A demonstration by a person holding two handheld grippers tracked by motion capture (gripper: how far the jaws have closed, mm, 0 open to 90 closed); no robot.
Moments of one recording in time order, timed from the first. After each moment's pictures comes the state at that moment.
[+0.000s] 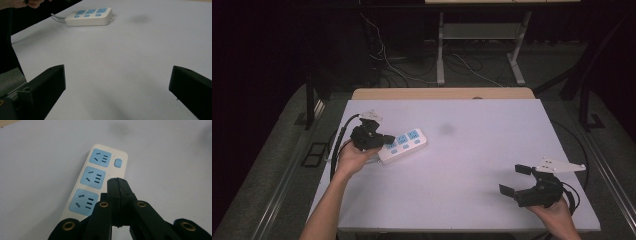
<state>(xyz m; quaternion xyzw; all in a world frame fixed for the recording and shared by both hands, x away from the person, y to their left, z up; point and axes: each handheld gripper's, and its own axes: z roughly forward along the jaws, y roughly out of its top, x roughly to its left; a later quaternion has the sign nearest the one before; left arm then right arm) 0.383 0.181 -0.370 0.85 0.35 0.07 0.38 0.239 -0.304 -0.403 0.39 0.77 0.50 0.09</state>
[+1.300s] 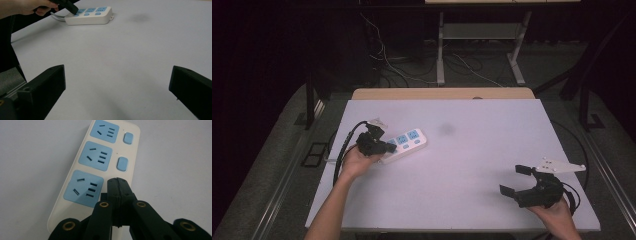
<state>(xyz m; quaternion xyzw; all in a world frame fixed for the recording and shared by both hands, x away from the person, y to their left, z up) 0.393 0.178 -0.407 0.87 0.36 0.04 0.34 0.238 -0.305 -0.404 0.39 0.77 0.50 0.09</state>
